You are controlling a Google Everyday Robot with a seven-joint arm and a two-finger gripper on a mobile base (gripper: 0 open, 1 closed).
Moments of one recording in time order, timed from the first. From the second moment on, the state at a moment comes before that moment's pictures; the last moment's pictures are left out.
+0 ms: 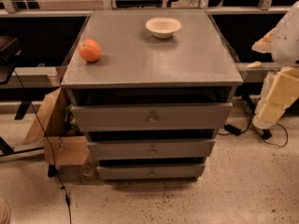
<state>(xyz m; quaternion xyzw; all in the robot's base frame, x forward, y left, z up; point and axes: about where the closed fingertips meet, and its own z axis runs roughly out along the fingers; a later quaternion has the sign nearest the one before) 0.438 -0.217 0.976 -0.60 0.78 -0.03 0.16</state>
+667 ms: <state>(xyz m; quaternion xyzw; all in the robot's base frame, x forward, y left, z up) 0.437 -0.219 0.953 -0.61 0.77 -0.02 0.18</state>
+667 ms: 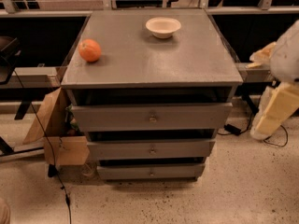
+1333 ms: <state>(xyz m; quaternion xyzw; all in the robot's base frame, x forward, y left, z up) 0.414 -0.204 0.775 -0.60 0.74 0.13 0.26</state>
